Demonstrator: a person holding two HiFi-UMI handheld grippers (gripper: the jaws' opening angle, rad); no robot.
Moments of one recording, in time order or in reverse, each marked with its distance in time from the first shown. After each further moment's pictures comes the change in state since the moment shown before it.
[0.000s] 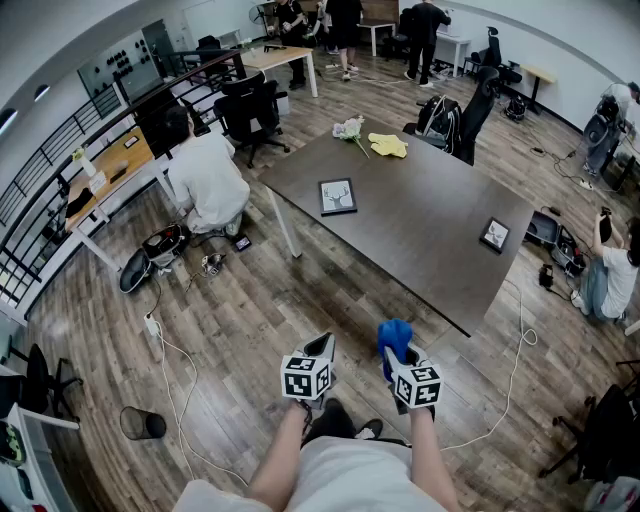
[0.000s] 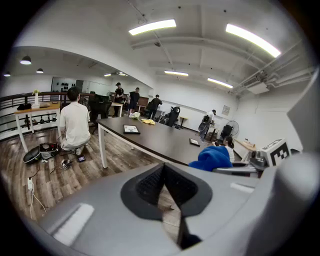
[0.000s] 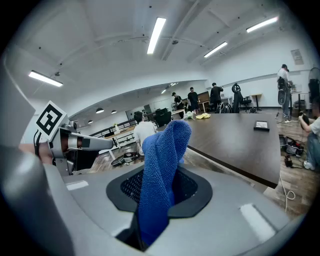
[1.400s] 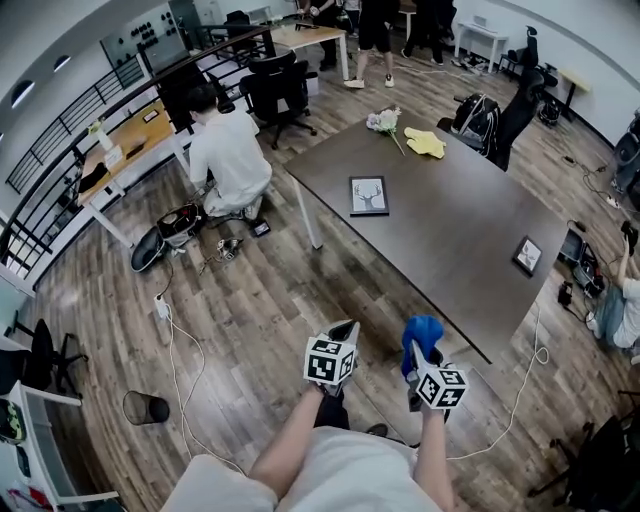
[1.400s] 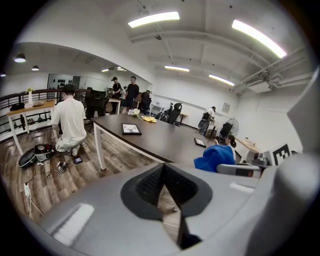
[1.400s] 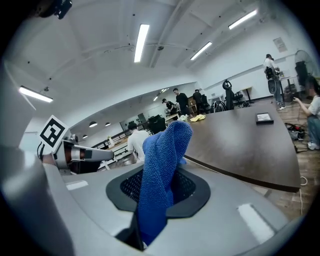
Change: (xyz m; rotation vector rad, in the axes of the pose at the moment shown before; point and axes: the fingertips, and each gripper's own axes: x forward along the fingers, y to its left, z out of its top) left arm 0.080 0.042 0.046 0.011 0.053 -0.027; right arm 0.068 -0.044 0.044 0.140 -0.092 -0.029
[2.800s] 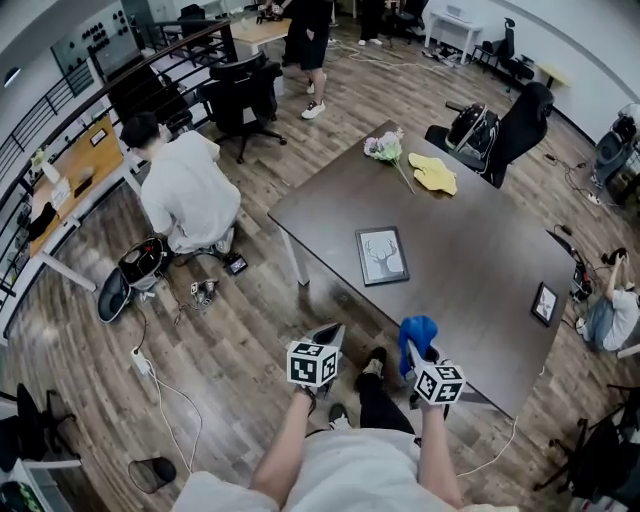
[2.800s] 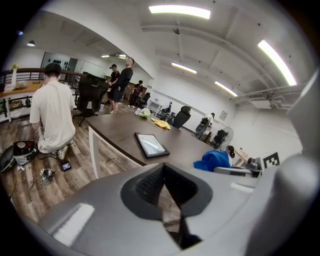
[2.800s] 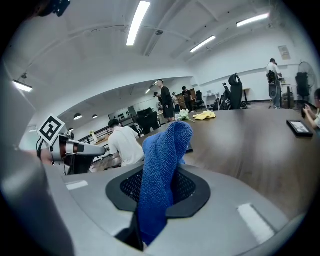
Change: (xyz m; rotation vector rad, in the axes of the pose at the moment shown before) left arm 0.163 0.264 0.148 -0.089 0.044 -0.145; right arm 0.311 0.008 0.087 -0.021 0.065 -0.131
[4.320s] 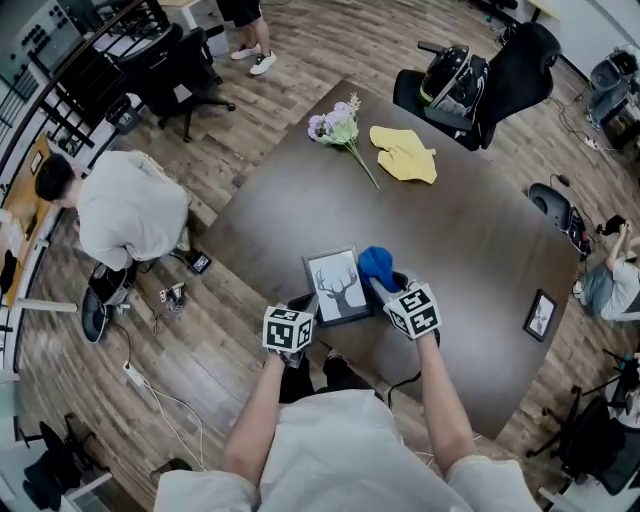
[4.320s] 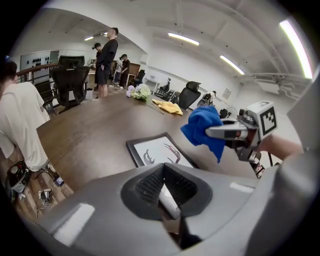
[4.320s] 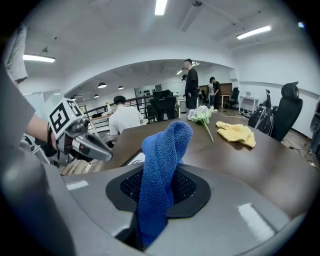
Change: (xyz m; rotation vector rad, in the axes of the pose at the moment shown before) left arm 0.259 0.076 0.098 0.086 0.267 -0.003; right arm 0.267 -0.121 0.151 -0.375 0.219 0.212
